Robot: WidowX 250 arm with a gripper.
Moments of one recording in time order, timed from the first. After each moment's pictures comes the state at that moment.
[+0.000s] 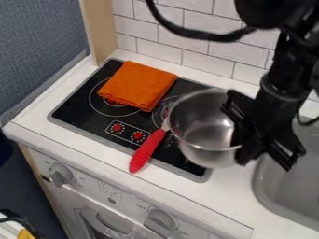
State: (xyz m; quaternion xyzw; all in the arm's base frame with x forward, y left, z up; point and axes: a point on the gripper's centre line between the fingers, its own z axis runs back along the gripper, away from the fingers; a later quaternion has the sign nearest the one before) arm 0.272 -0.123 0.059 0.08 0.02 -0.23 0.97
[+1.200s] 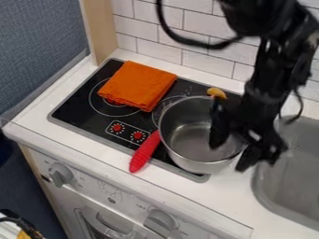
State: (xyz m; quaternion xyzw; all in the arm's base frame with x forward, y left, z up) arm 0.284 -0.106 0.055 0.06 0.02 -0.19 0.98
